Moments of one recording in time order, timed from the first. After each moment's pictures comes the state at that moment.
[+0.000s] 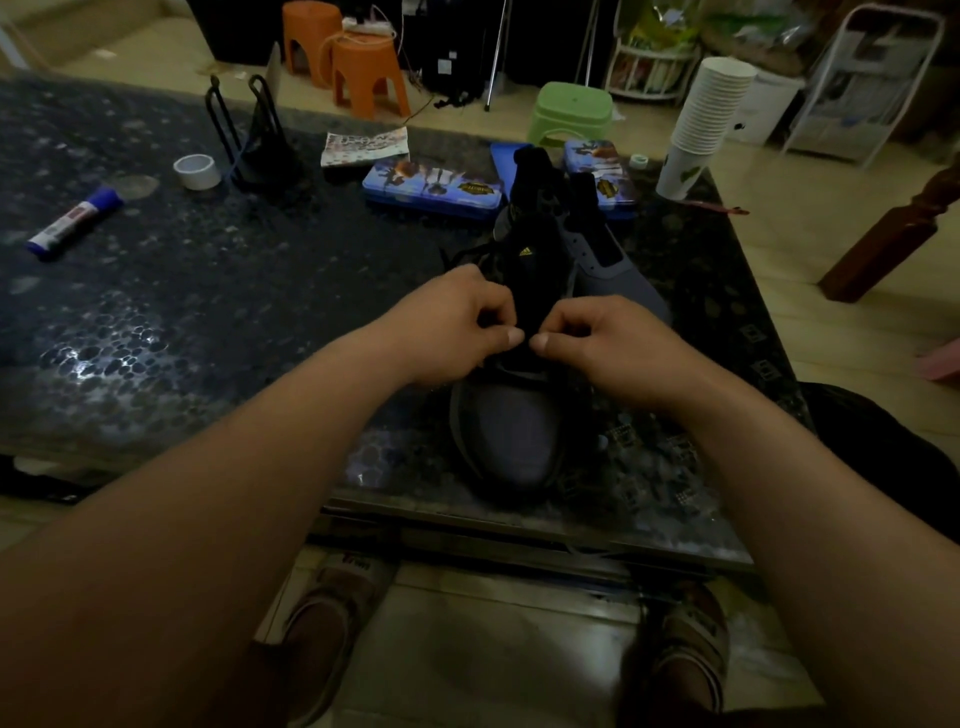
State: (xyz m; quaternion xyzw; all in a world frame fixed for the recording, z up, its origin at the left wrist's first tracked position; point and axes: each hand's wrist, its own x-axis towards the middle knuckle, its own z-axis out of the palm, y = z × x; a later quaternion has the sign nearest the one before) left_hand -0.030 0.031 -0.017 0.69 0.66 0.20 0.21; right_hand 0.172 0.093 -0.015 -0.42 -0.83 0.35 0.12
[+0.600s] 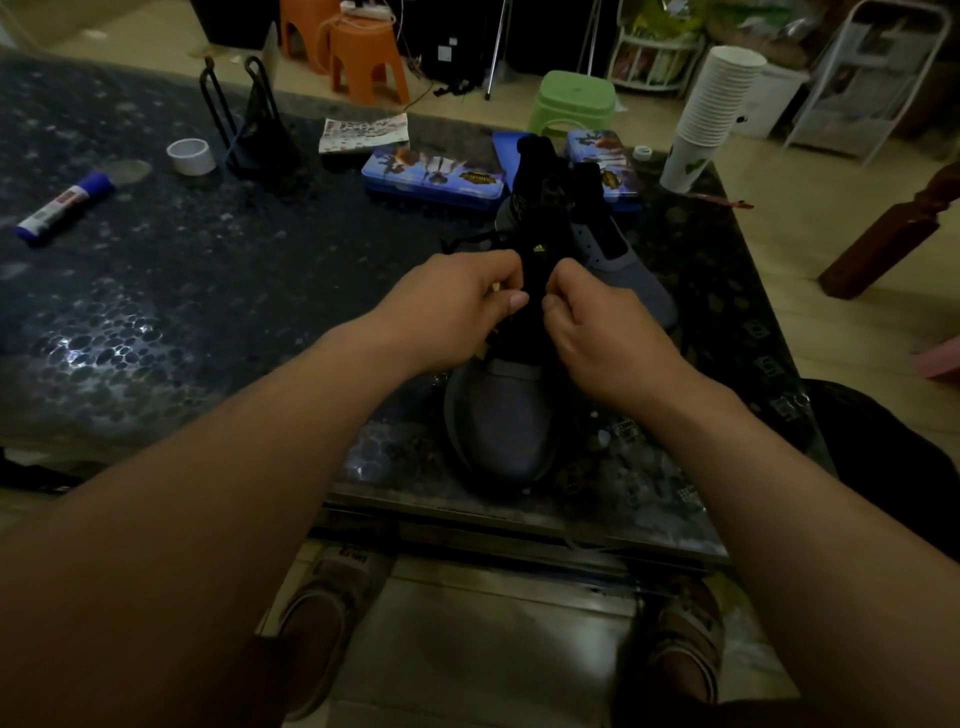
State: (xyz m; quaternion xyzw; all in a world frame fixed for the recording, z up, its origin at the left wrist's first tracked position) left_hand -0.028 0.034 -0.017 0.69 0.66 0.24 0.16; right_hand 0.158 0.087 -0.023 -0.41 -0.86 0.23 0.19
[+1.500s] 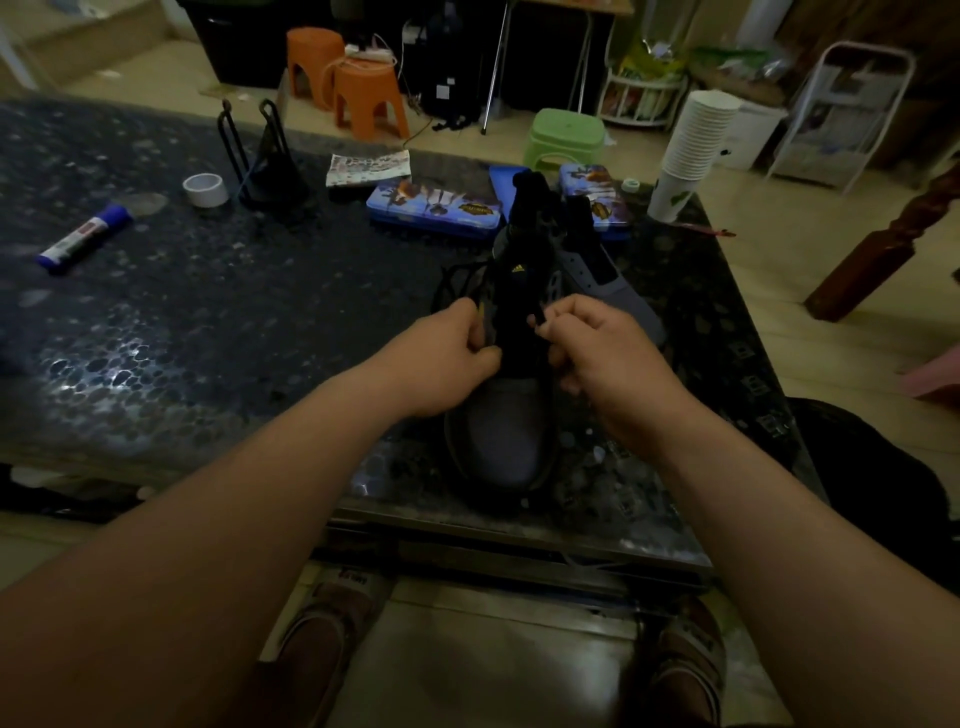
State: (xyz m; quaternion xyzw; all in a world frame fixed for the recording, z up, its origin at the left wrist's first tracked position) left_hand -0.027 0.016 -0.029 0.60 0.72 0.23 0.26; right_hand 0.154 0.065 -0.014 -0.44 -0.65 0.54 0.30
